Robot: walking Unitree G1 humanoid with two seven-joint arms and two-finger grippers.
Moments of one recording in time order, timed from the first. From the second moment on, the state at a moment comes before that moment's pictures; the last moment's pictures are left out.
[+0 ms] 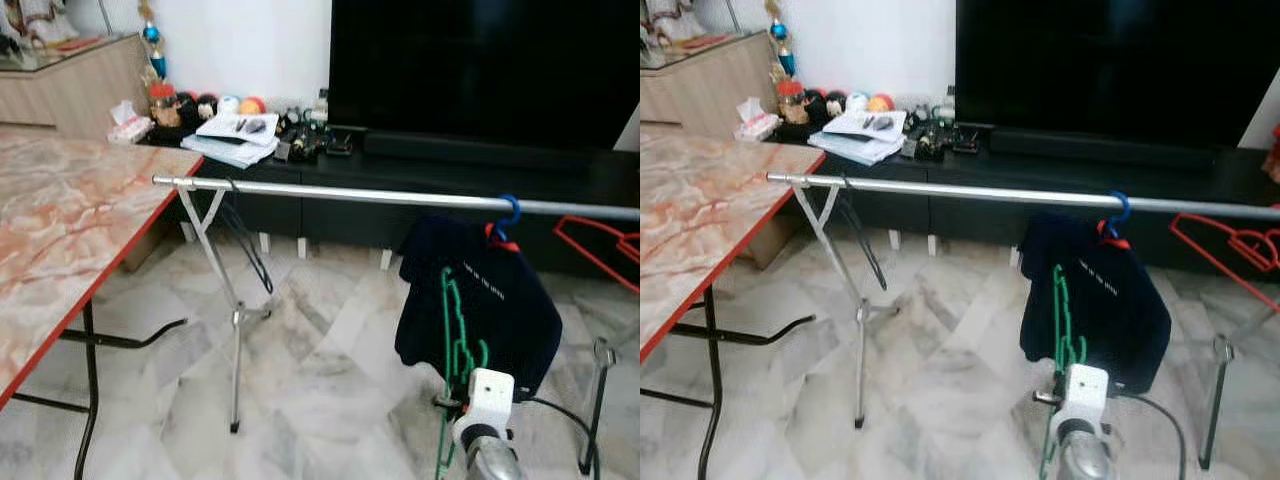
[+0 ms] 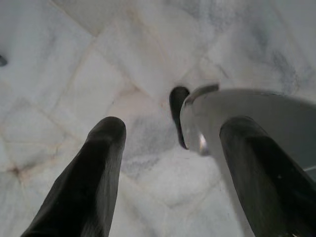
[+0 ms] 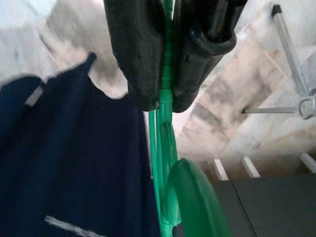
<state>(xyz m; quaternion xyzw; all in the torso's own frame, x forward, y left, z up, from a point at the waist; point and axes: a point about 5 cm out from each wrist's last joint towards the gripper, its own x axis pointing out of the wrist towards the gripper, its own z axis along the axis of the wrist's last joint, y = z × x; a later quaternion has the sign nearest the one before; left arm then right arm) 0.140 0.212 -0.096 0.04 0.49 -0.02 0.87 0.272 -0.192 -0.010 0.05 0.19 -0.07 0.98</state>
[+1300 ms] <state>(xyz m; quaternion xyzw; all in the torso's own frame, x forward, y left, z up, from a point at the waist) 0.141 0.217 -0.095 0.07 0.50 -0.03 0.86 0.313 -0.171 0.026 0.09 0.13 -0.07 0.99</state>
